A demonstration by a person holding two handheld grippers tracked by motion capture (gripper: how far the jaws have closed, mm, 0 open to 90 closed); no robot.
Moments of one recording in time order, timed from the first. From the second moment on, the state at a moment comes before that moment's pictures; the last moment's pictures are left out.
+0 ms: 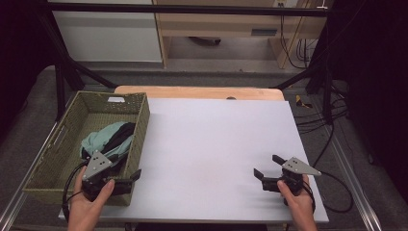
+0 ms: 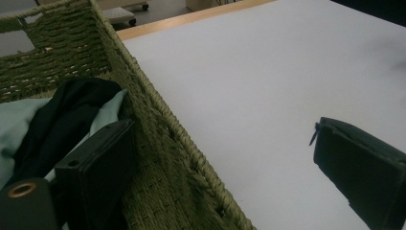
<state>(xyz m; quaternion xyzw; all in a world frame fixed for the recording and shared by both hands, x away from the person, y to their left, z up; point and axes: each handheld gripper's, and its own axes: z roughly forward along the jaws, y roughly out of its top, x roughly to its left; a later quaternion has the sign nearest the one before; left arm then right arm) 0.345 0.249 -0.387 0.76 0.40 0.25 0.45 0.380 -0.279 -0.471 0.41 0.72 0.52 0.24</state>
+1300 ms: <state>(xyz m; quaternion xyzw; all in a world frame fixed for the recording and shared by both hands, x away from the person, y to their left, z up) 0.419 0.274 -0.314 0.77 0.43 0.29 0.38 0.377 -0.270 -0.468 0.41 0.72 0.50 0.24</state>
